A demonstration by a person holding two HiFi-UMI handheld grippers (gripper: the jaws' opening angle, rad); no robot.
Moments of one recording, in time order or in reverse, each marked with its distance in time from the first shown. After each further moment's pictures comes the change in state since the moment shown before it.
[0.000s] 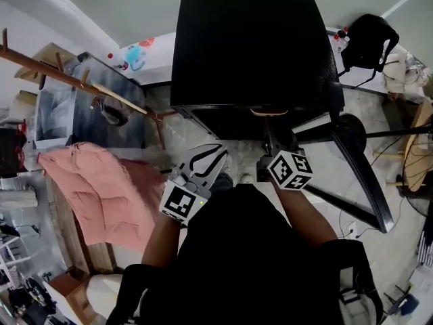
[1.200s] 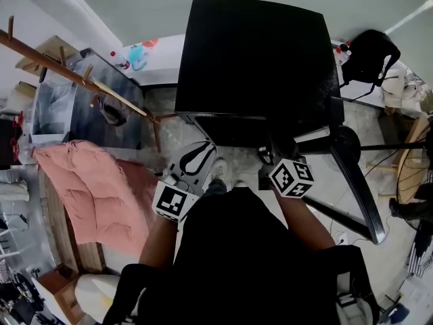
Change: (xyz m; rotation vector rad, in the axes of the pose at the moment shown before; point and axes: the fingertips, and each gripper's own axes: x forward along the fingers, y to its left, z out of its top) left arm -0.012 0.043 -0.001 -0.146 -0.071 0.176; right arm 0.004 0.003 0.007 -0.059 0.038 0.021
